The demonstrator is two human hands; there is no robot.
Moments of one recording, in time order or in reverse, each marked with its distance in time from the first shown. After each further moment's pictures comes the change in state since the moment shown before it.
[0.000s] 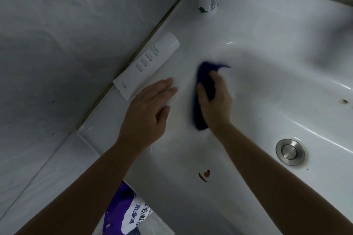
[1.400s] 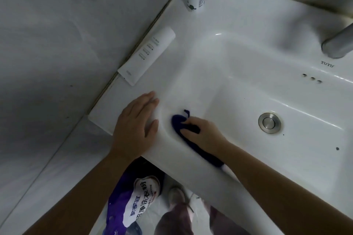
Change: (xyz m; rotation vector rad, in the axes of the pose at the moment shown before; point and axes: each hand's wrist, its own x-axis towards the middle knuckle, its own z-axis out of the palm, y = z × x) left_hand -0.075 -0.003 -0.019 0.056 -0.026 -0.009; right_hand -0.100 -0.036 -0.048 -0.175 -0.772 0.324
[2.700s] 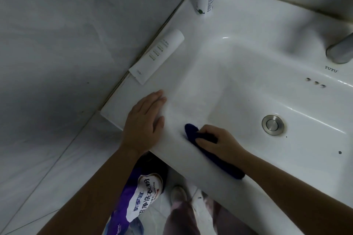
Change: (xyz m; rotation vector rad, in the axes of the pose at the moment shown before) left_hand 0.000 0.002 -0.002 -0.034 -0.013 -0.047; right_hand -0.032 0.003 -0.013 0.075 -0.057 -0.129
